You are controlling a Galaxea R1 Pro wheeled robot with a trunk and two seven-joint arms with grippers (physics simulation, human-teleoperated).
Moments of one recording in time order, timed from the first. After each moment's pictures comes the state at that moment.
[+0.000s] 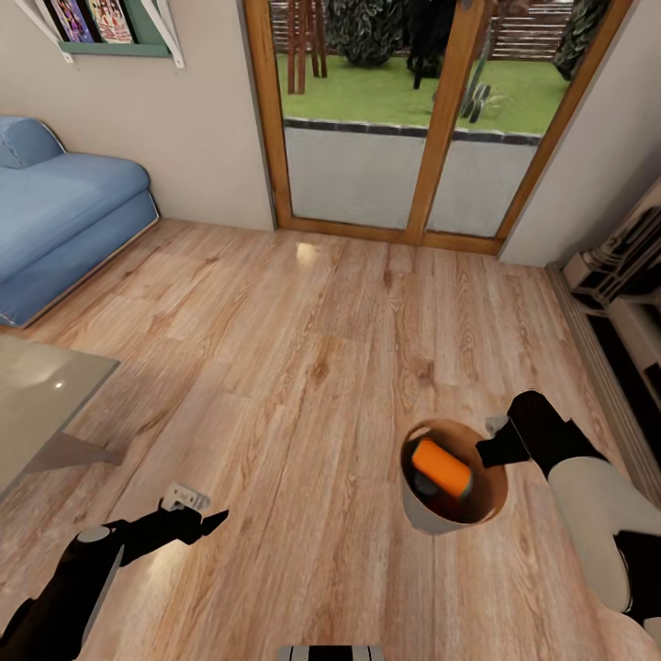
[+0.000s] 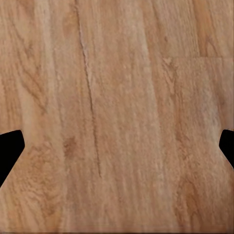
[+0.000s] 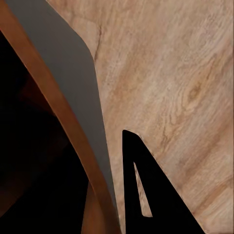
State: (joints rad) left arm -0.36 0.17 0.20 -1.10 -0.20 0.33 -0.76; right arm -1.02 -0.22 -0.10 -0.55 0.69 1.04 0.72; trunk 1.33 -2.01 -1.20
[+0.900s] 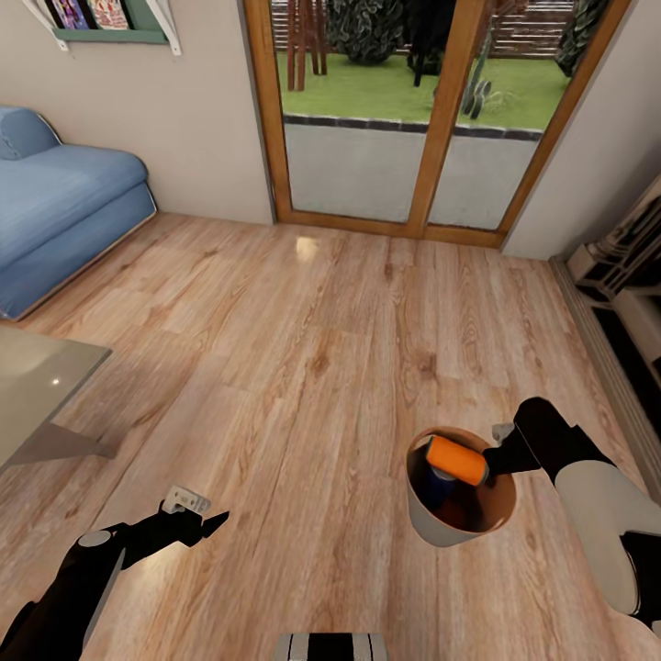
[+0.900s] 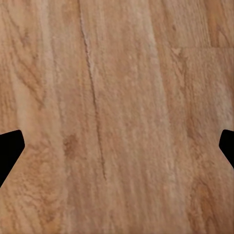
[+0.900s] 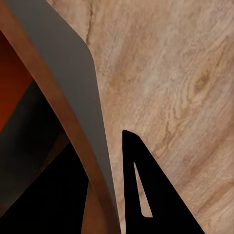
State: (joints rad) left arm -0.36 0.17 0.20 -1.07 -0.20 0.28 -0.75; right arm -1.01 -0.24 -0.10 -0.51 0.68 1.04 0.72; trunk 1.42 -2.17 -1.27
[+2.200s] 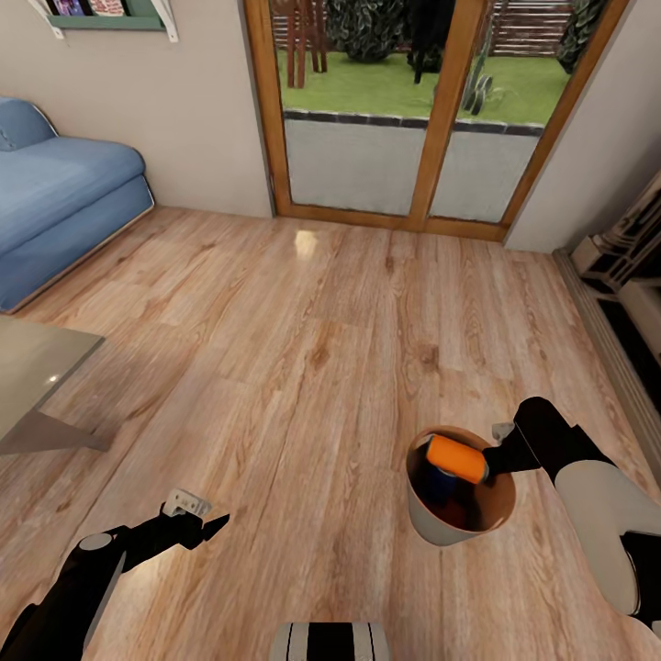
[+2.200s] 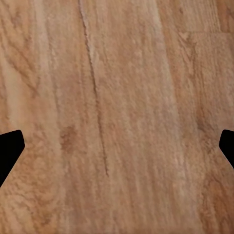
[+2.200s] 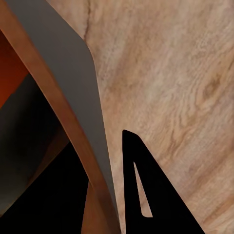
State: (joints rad) left arm -0.36 0.17 0.20 -1.05 -0.20 0.26 -0.75; right arm -1.01 -0.24 -0.10 -0.52 0.68 1.04 0.72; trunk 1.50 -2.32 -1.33
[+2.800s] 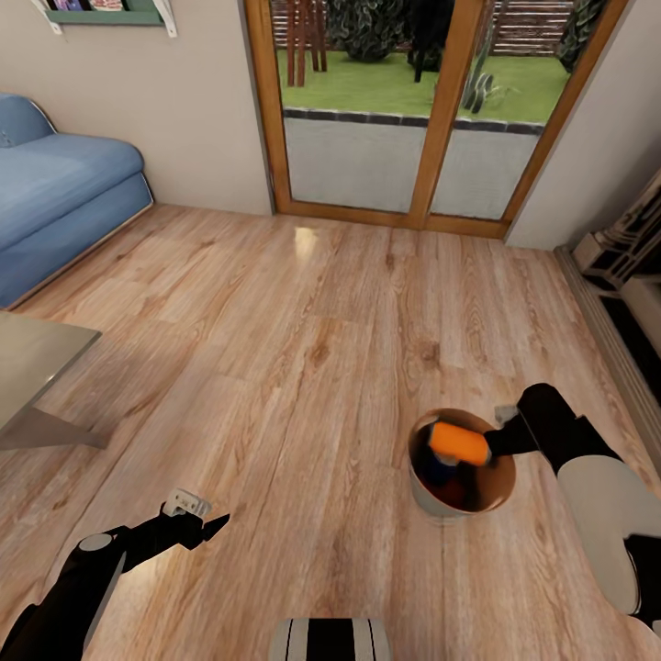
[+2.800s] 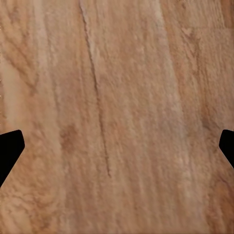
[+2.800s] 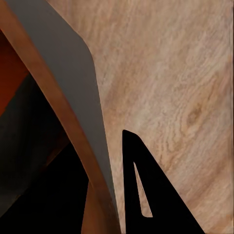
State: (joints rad) left arm -0.36 0.17 0.20 -1.05 -0.20 0.24 -0.75; right arm -1.02 -0.25 -0.10 -0.63 0.69 1.04 0.72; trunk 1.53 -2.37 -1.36
